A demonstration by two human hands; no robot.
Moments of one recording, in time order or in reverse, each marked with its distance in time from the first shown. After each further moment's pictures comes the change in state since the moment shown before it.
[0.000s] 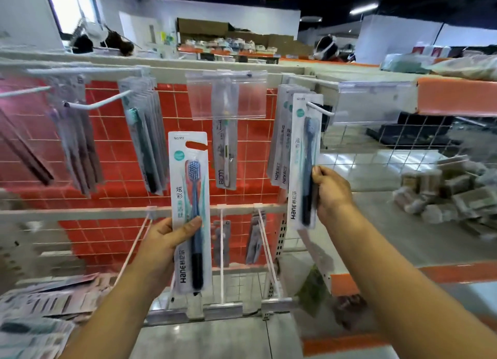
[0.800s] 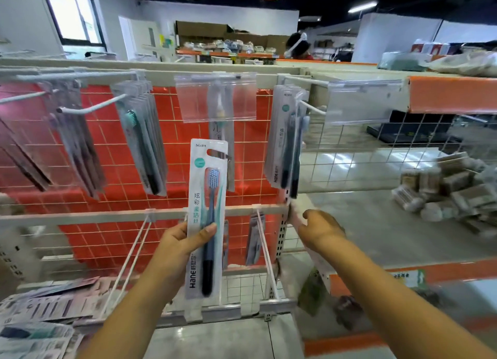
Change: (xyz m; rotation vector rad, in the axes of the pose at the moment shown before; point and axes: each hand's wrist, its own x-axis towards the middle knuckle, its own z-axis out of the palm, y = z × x) left_hand -0.004 -0.007 0.022 0.129 -0.008 -0.037; right_hand -0.013 0.044 -0.025 -1.467 -0.189 -0.013
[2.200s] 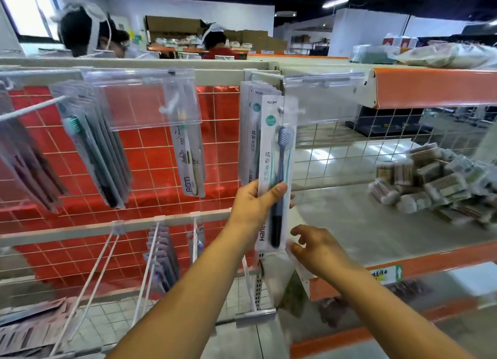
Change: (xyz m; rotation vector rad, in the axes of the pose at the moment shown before) left_hand 0.068 0.004 0.145 -0.035 -0.267 0.093; right_hand -0.002 0.054 0.002 0.104 -0.004 -0.157
